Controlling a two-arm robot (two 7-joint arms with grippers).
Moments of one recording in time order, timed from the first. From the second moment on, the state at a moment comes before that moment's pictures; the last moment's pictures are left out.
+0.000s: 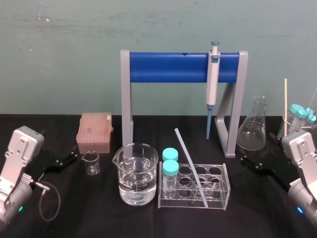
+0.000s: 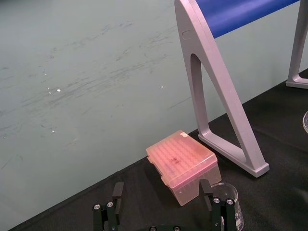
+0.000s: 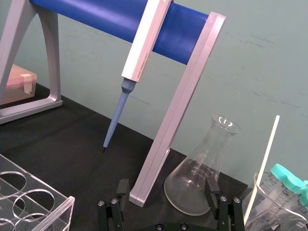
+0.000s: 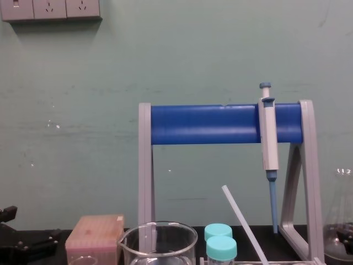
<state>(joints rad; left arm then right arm) -0.20 0.60 0.45 -1.41 -0.25 -0.12 0.03 0.20 0.60 -0.45 -1.41 0.25 -0.12 -0.03</state>
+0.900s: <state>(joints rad) -0.20 0.60 0.45 -1.41 -0.25 -0.12 0.03 0.20 0.60 -0.45 -1.41 0.25 -0.12 -0.03</state>
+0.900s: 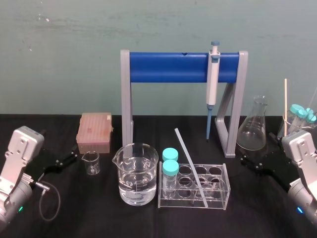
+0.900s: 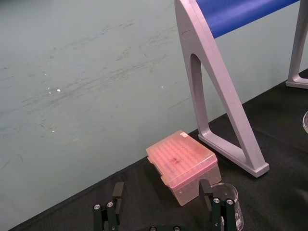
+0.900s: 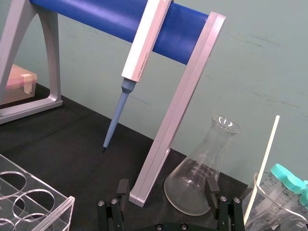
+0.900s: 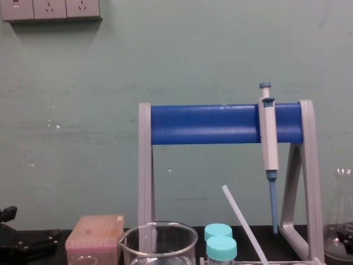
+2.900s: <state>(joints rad) -0.20 0.60 0.45 -1.41 -0.25 -0.12 0.03 0.43 0.51 -0.49 -1.44 0.55 0.15 0.56</state>
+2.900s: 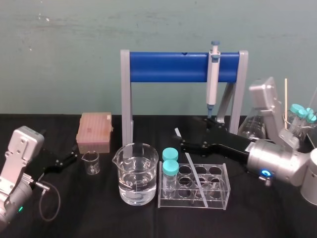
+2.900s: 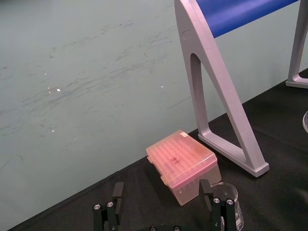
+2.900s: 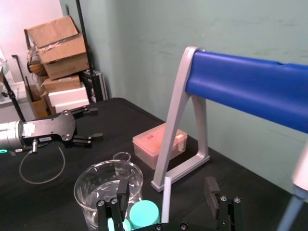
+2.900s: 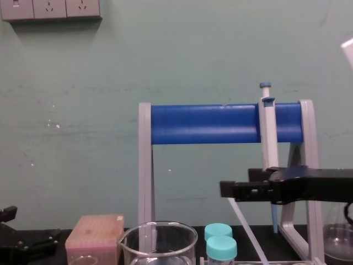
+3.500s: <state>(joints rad) -0.20 0.60 0.45 -1.41 -0.25 -0.12 0.03 0.49 0.46 -0.55 -1.36 0.53 0.25 0.54</state>
